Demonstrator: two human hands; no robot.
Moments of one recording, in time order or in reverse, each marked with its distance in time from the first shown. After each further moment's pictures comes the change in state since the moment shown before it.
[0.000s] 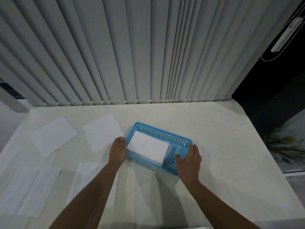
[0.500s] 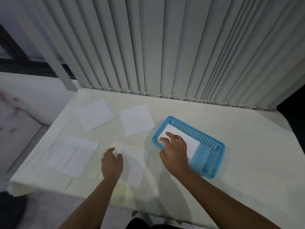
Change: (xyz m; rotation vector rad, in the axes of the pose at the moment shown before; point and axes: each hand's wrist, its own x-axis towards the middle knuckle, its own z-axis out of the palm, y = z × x) left_hand -0.066 -0.097 -0.095 0.195 0.330 -0.239; right_hand -0.048 -0.087 0.066 -0.267 -0.117 -0.817
